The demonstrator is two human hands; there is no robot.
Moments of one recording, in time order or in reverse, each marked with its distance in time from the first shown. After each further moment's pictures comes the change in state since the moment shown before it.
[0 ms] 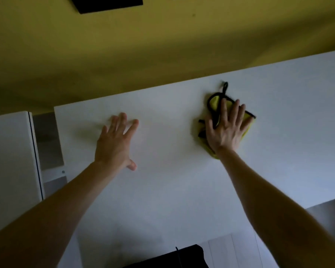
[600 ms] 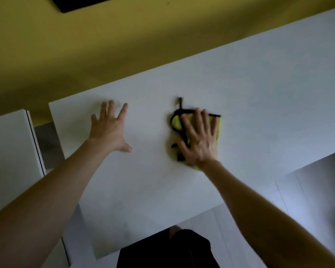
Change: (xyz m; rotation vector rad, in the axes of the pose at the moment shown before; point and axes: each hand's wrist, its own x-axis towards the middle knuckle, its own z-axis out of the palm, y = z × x) left_hand -0.012 0.004 -0.007 0.018 -0.018 -0.016; right_hand -0.129 0.000 0.020 0.050 -0.033 -0.310
